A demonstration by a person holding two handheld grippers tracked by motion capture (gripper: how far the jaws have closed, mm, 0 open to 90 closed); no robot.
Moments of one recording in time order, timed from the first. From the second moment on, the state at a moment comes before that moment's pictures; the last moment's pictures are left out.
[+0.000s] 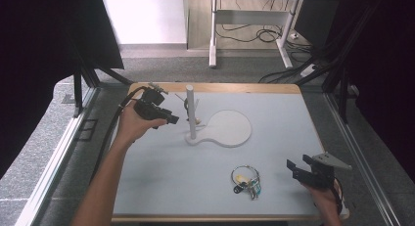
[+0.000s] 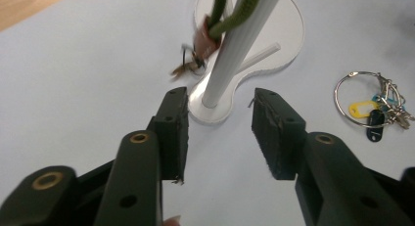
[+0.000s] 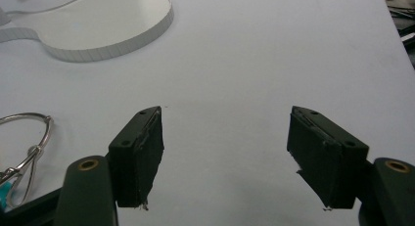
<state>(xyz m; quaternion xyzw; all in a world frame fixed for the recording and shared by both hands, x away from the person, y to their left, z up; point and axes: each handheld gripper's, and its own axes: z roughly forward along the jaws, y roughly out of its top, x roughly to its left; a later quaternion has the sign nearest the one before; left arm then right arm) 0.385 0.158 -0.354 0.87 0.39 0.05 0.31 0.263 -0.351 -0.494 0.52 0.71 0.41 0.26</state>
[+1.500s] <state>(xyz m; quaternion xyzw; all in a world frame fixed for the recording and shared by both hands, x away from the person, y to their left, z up) 0.288 0.203 -0.441 0.85 0.39 0.07 0.34 0.307 -0.262 -0.421 0.35 0.90 0.24 0.14</state>
